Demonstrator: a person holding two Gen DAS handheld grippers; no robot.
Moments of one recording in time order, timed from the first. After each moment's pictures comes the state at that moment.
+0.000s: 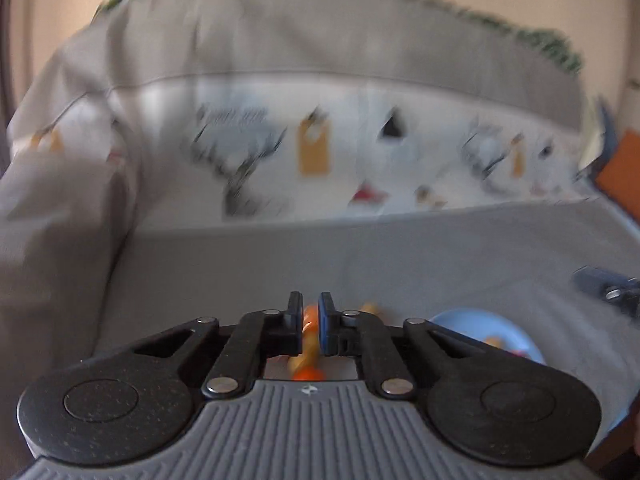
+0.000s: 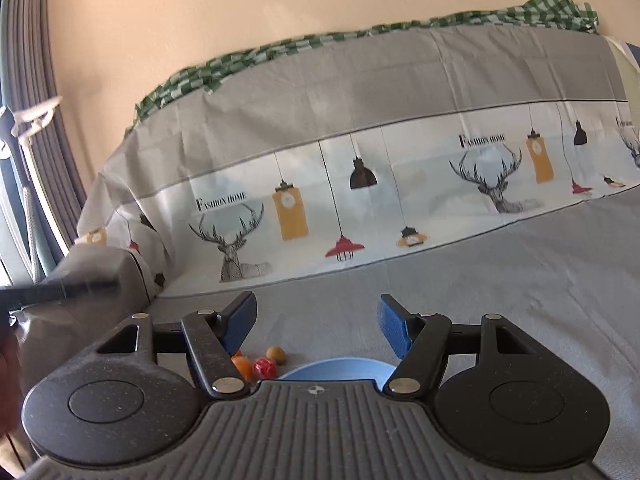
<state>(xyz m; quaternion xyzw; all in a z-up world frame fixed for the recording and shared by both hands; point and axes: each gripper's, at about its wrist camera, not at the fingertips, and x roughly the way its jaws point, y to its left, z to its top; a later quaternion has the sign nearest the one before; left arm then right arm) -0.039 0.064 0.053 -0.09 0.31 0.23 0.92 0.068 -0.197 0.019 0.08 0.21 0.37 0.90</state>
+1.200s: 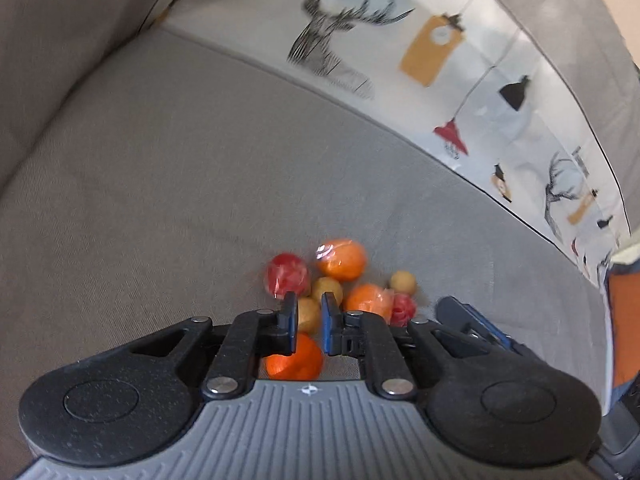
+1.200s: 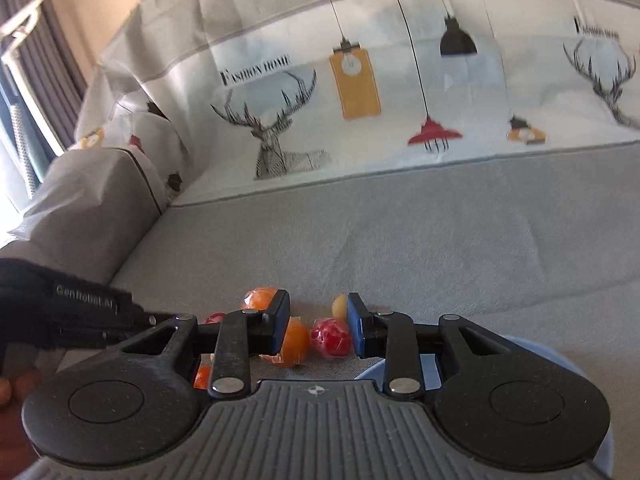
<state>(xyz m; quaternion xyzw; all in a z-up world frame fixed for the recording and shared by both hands) 0.030 0.161 -0.017 -0.38 0.41 0.25 0.79 0.142 -0.027 -0.043 0.02 0.36 0.43 0.83</state>
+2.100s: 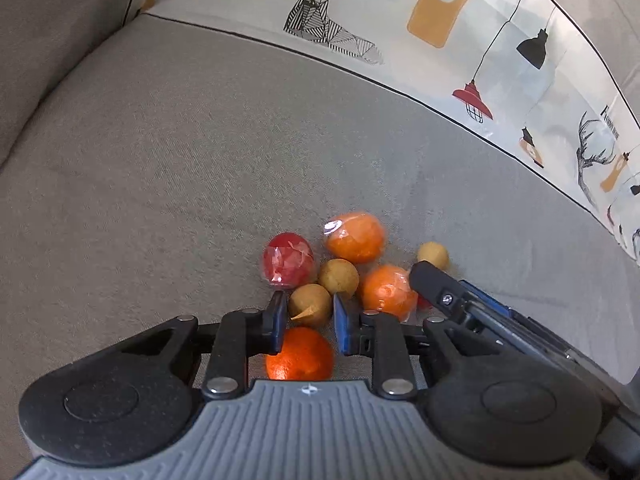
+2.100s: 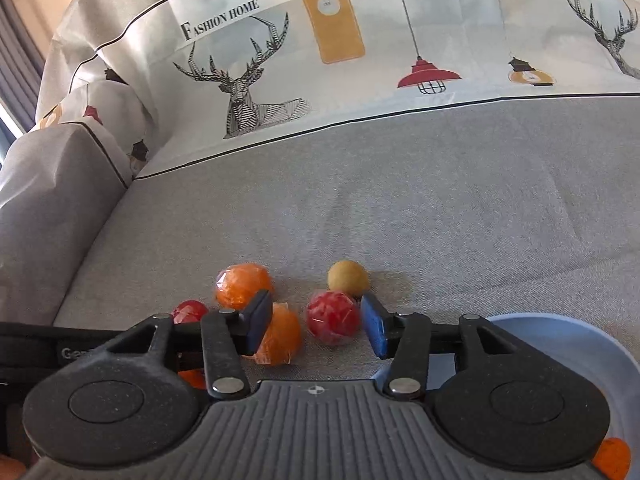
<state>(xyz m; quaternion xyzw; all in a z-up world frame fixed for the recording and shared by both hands) 0.052 0.150 -0.042 -0.32 0.45 0.27 0.79 0.160 0.007 -0.070 0.01 0.42 0.40 0.81</state>
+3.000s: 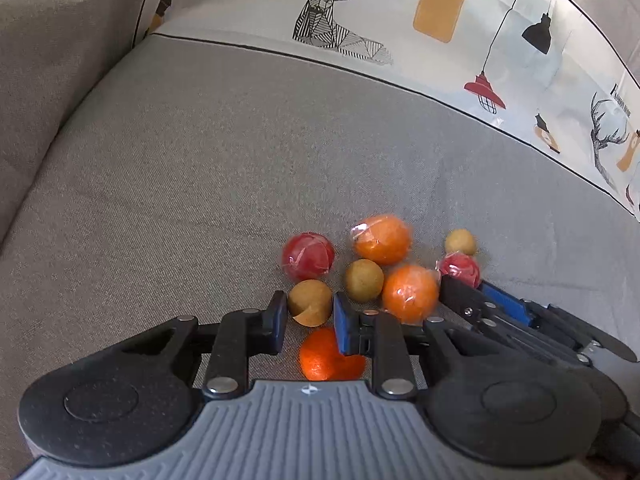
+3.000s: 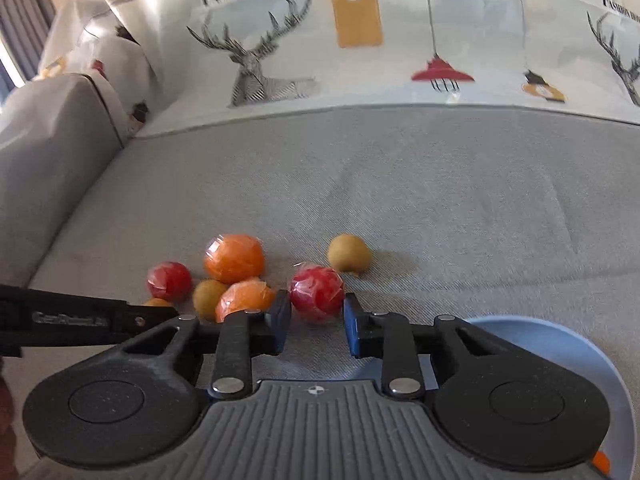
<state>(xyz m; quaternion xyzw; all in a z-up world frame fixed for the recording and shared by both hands) 0.049 0.151 -0.038 -0.27 0.47 0.29 0.79 0.147 0.015 -0.069 -0.06 0.41 0.41 0.81</state>
